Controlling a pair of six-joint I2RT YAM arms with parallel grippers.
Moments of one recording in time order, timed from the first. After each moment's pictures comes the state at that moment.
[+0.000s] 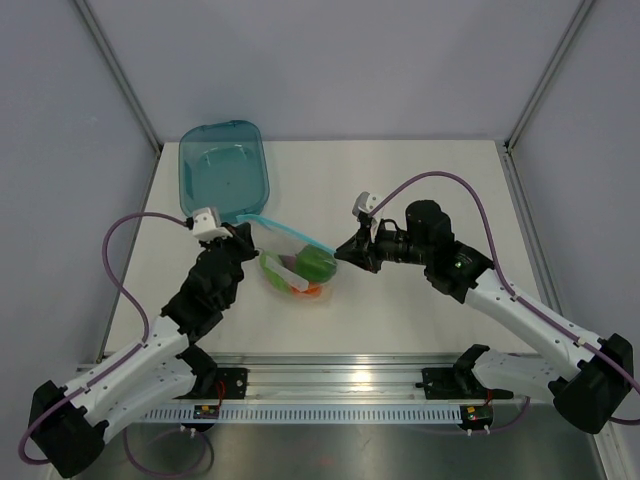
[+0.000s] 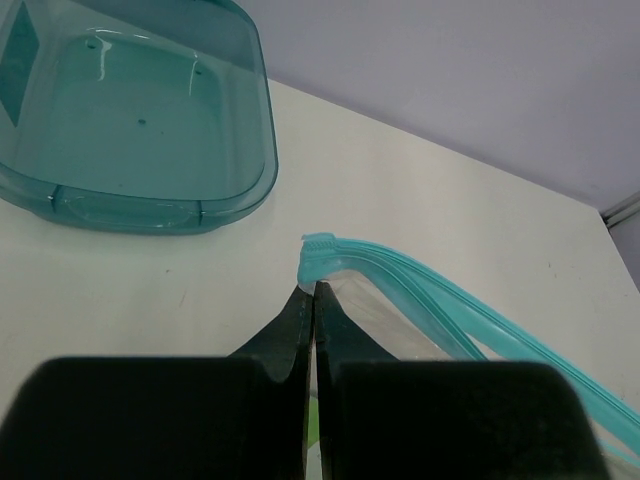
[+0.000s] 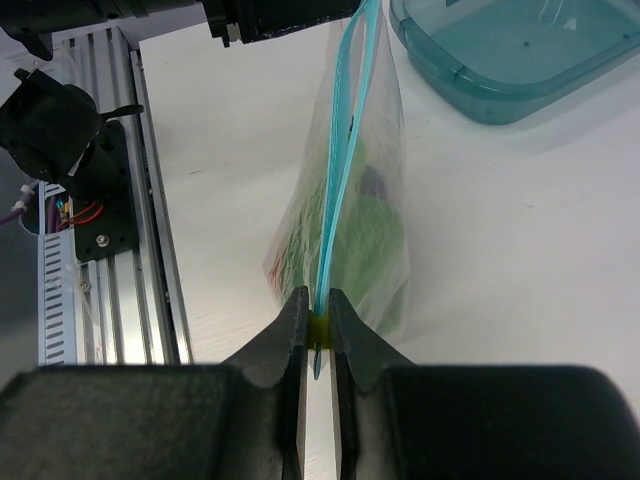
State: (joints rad) left arm -0.66 0.75 0.49 0.17 -0.64 -0.48; right arm 0.71 1.09 0.93 -0.12 -0.54 -0.09
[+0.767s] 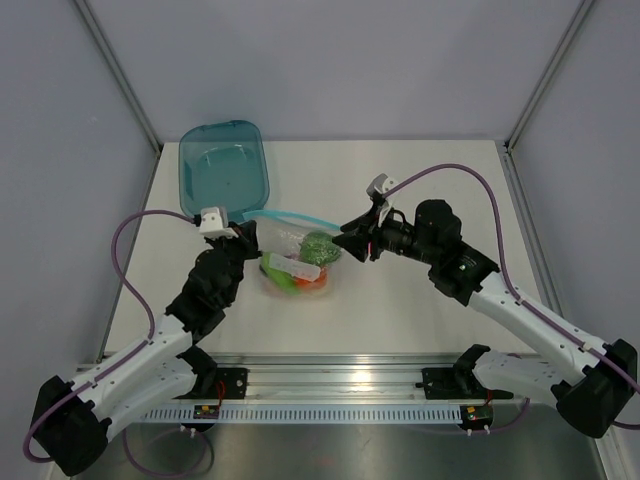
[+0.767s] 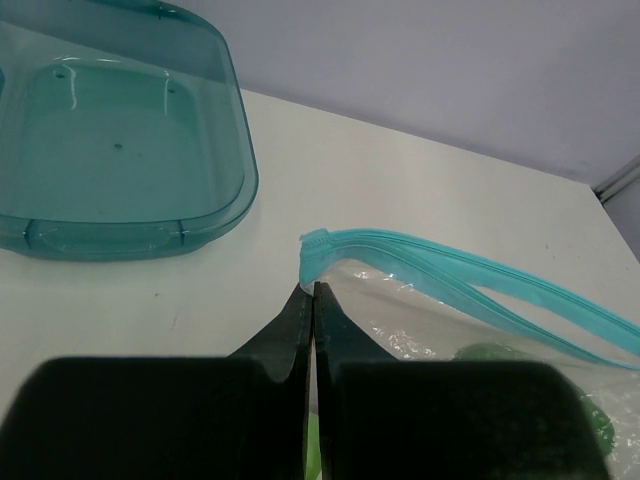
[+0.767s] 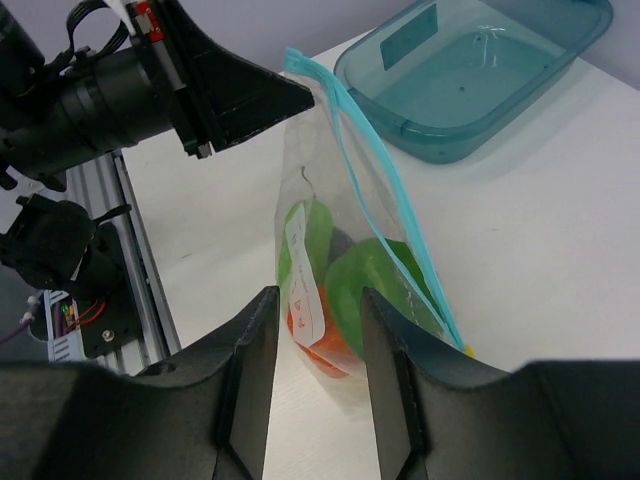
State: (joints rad) left arm -0.64 0.79 0.45 0.30 -0.54 -0.38; right arm 0.71 1.06 0.92 0.01 -0.41 0.10
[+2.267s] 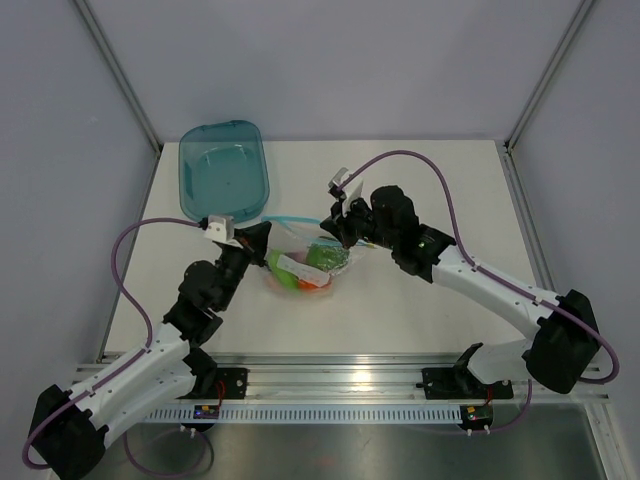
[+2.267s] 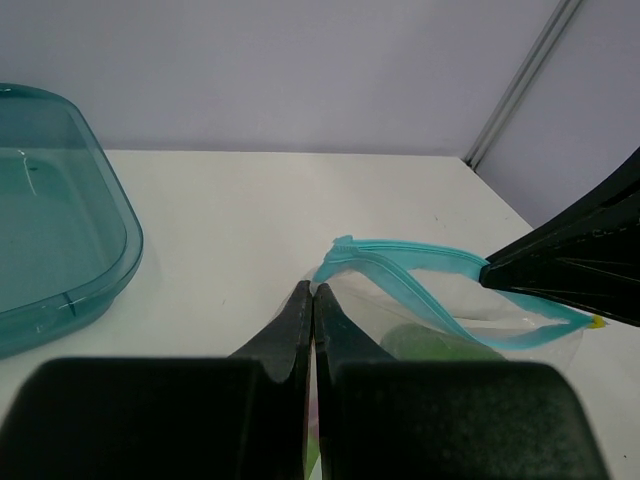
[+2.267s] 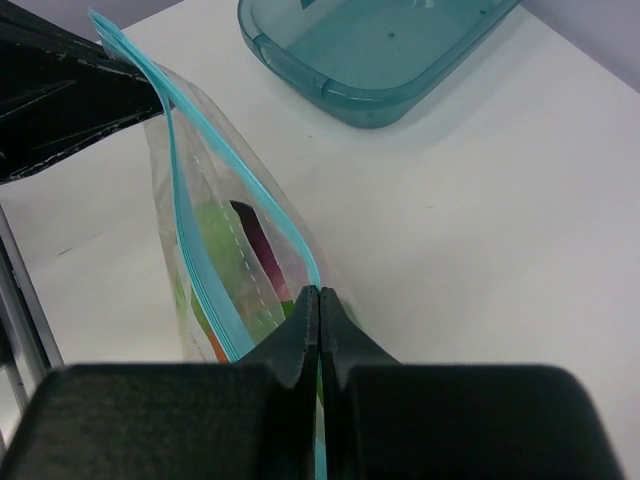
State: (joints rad) left arm -0.64 0.71 0.38 0.49 -0.24 -0.26; right arm 0.77 1.34 1.06 0.00 -0.20 -0.04
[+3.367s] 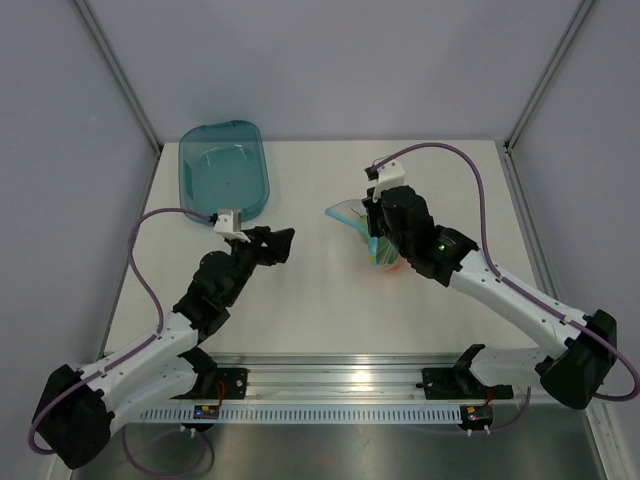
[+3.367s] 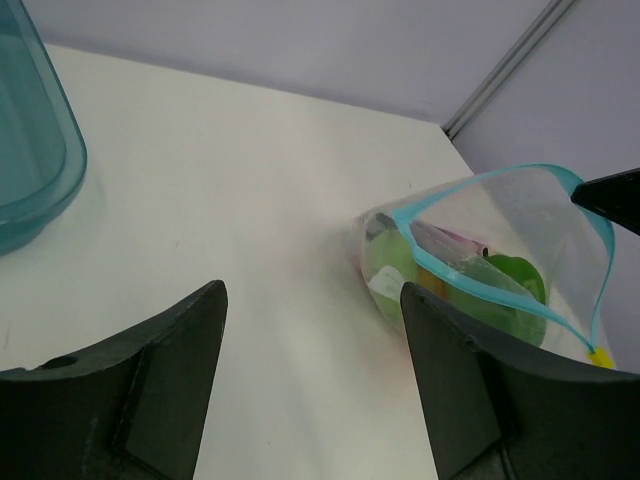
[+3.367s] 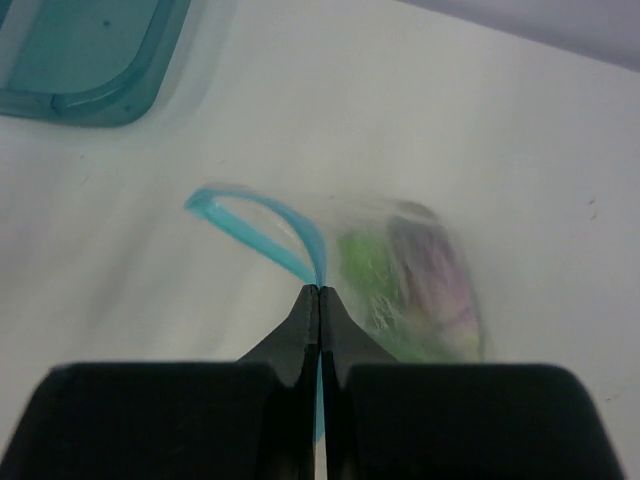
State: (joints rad) left arm -0.64 0.82 0.40 0.45 -0.22 -0.47; right arm 0.77 1.22 1.12 -0.28 0.40 0.13
